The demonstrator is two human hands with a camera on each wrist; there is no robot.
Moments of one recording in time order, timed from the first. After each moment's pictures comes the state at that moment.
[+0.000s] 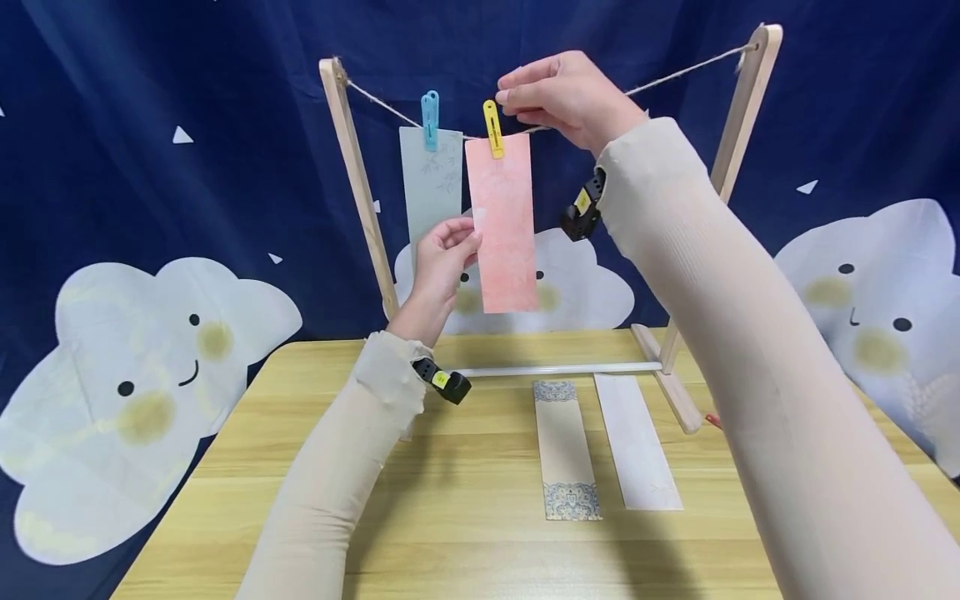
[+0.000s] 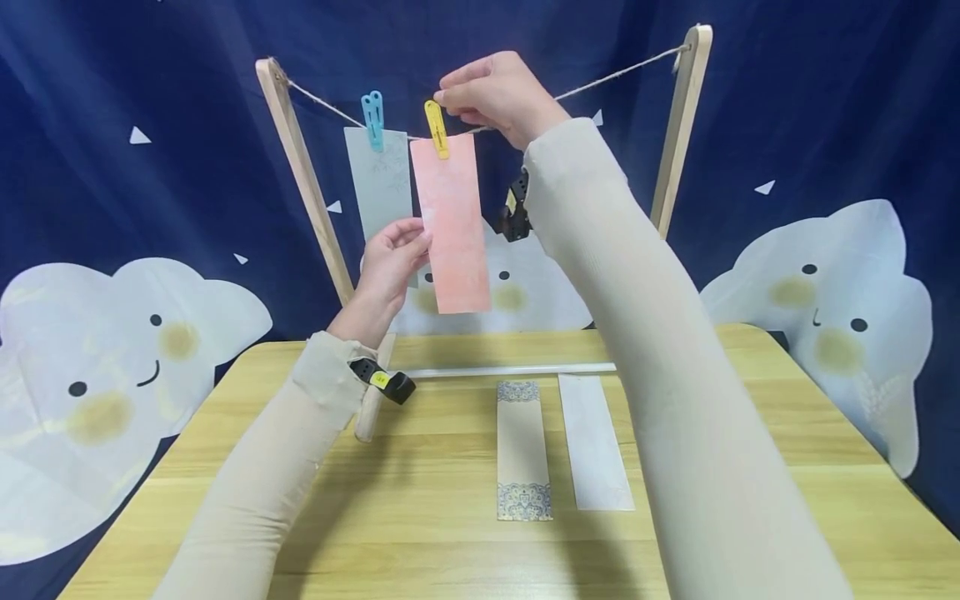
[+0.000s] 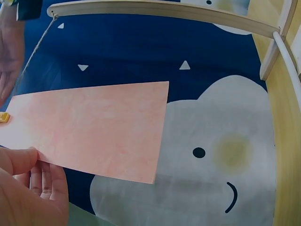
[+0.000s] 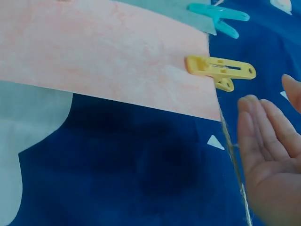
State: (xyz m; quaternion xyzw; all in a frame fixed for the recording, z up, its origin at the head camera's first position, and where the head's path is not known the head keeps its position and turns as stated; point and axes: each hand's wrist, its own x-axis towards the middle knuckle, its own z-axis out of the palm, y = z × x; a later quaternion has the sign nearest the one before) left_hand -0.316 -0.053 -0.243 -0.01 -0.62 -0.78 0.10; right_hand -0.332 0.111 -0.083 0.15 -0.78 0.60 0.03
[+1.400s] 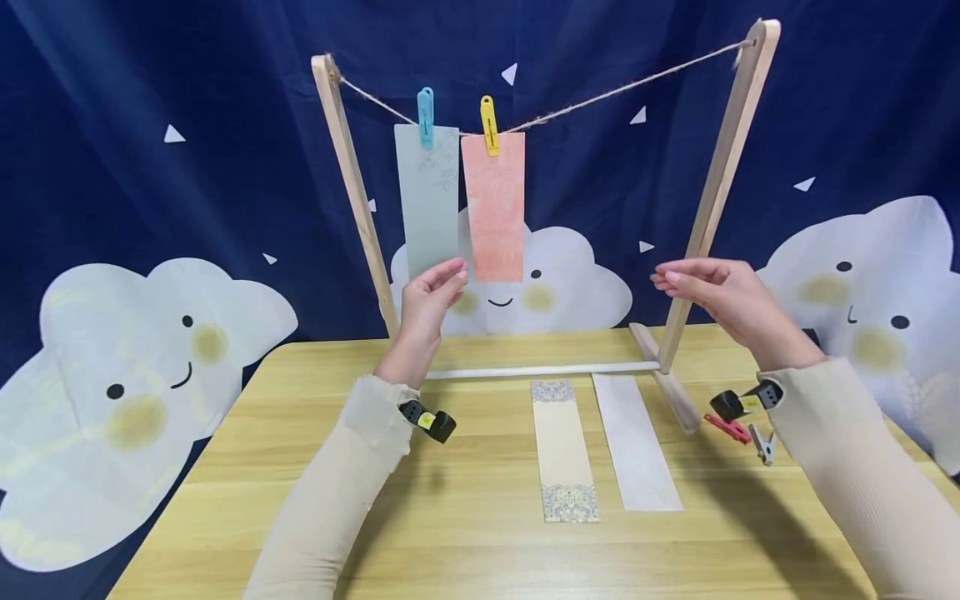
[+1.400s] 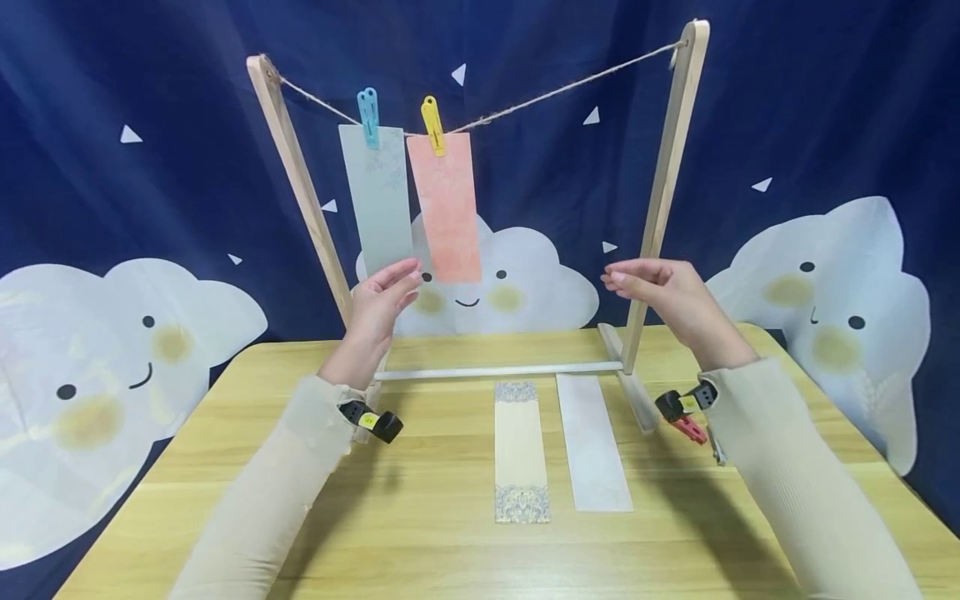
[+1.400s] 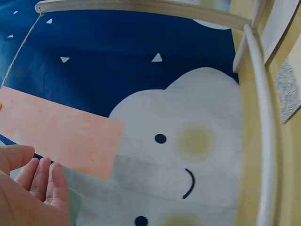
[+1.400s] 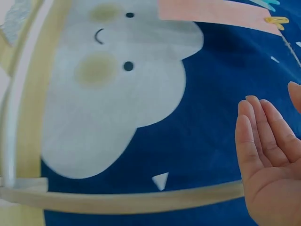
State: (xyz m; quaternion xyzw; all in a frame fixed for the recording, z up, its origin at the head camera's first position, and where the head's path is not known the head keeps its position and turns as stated) left_hand -0.301 -0.077 -0.293 0.00 -0.62 -0.78 0.09; right_hand -0.261 0.283 -0.272 0.24 -0.69 0.69 0.01
